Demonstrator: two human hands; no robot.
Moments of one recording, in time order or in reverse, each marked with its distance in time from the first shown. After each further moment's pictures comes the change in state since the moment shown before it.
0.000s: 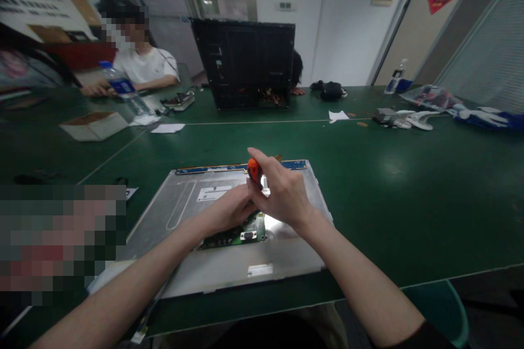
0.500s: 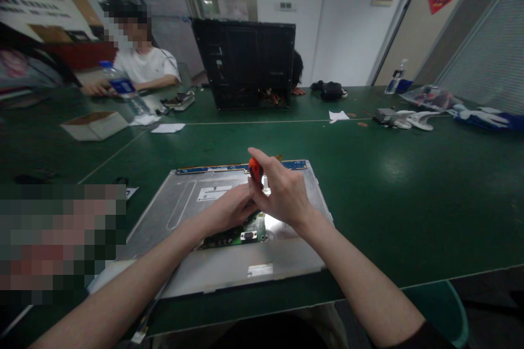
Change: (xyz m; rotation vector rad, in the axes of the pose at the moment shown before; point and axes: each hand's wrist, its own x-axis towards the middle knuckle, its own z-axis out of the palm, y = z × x) left_hand 0.000 0.002 -0.002 0.027 -0.011 -0.008; right_hand -0.001 0.002 0.001 0.006 0.001 0.017
